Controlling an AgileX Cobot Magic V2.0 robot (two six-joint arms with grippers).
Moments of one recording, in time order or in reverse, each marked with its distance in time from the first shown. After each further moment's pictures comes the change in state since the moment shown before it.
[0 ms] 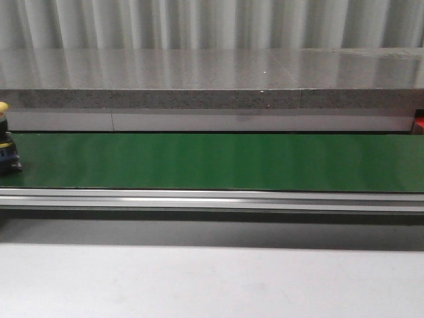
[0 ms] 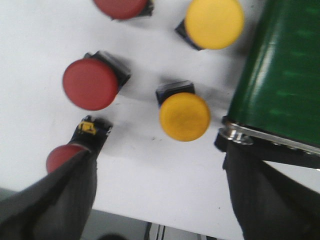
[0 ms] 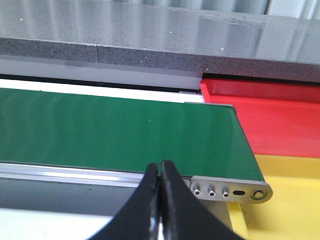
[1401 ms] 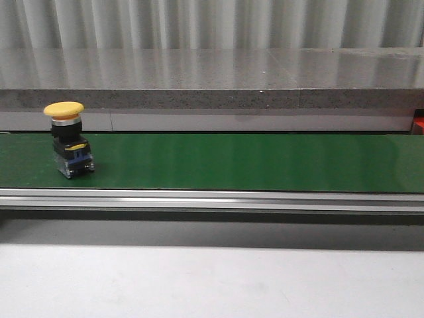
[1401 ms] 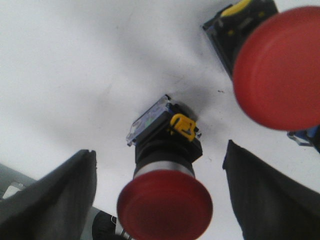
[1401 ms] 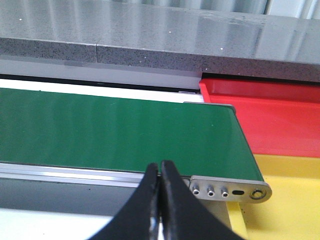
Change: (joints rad) left arm 0.210 0.180 0.137 0.043 -0.159 -0.097; right arm 0.000 0.000 0.000 0.000 0.000 0.000
